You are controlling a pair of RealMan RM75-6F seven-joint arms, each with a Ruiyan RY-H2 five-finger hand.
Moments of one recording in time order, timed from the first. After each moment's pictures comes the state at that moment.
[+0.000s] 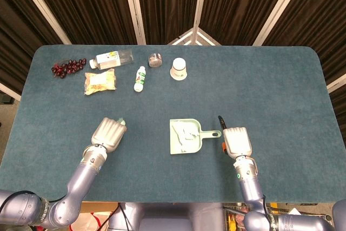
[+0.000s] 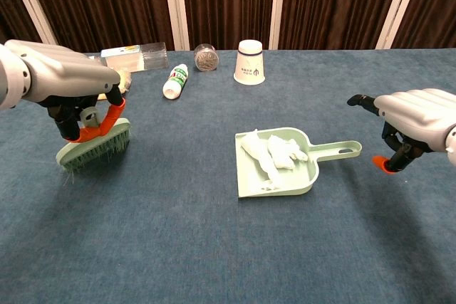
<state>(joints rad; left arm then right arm) -0.94 -1.35 -0.16 -2.10 0.41 1.26 1.24 0.58 -1.59 0.13 -1.73 -0.84 1.32 -0.87</state>
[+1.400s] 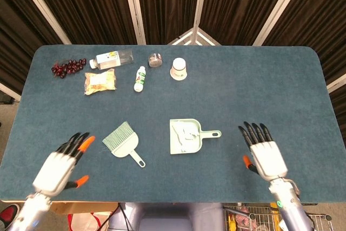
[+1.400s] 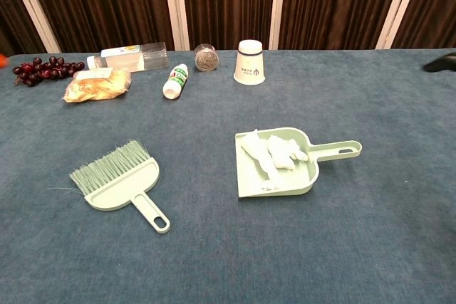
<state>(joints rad) -0.31 -1.15 0.35 -2.02 1.61 1.62 0.39 0.35 -1.19 -0.13 -1.91 -1.41 1.46 -0.43</state>
